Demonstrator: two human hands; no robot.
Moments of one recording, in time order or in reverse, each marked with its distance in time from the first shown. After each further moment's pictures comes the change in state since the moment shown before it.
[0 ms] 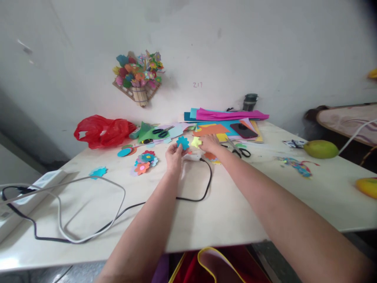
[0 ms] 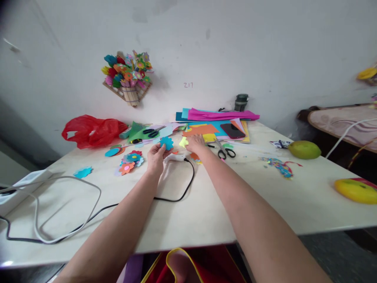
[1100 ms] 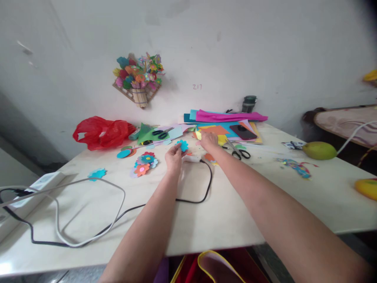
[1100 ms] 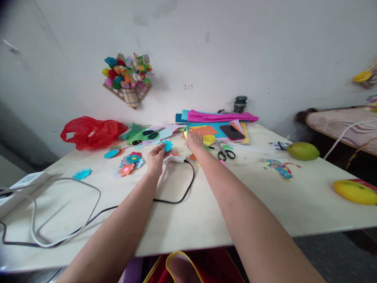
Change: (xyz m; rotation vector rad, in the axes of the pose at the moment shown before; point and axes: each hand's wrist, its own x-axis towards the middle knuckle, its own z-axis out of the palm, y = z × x) left_hand 0.010 -0.006 -0.002 -0.017 0.103 -0.034; right_hand 0.015 -0.007 -0.005 0.147 0.141 0.167
